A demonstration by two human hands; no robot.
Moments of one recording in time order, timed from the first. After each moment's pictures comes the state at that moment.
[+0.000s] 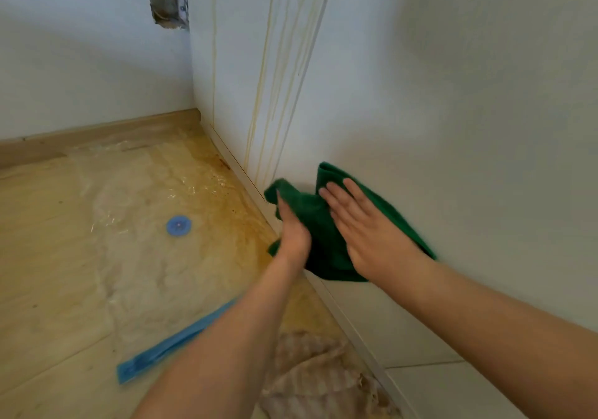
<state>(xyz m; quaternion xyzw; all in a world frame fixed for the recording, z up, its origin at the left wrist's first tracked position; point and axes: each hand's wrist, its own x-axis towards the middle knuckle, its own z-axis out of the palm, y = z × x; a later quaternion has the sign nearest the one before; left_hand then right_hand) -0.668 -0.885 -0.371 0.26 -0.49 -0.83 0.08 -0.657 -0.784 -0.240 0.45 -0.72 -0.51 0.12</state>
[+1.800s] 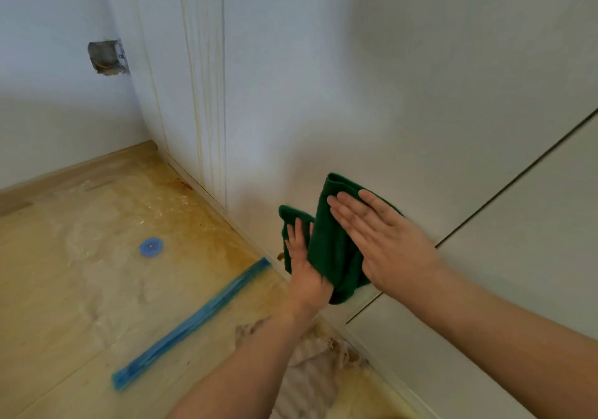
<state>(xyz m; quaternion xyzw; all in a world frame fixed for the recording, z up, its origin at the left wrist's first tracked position) -0.580 -0.756 -0.394 0.03 -0.84 -0.48 0.27 -0.575 -0.673 -0.163 0.36 -0.80 -0.47 0.07</state>
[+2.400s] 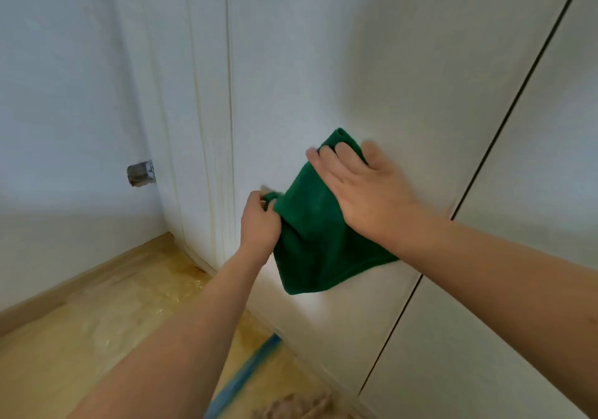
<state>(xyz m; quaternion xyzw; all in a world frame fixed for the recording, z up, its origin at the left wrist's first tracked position) -0.629 -0.890 -0.115 0.14 -0.72 -0.64 0.21 -0.606 -0.717 -0.003 0.24 -0.82 -0.38 0.34</state>
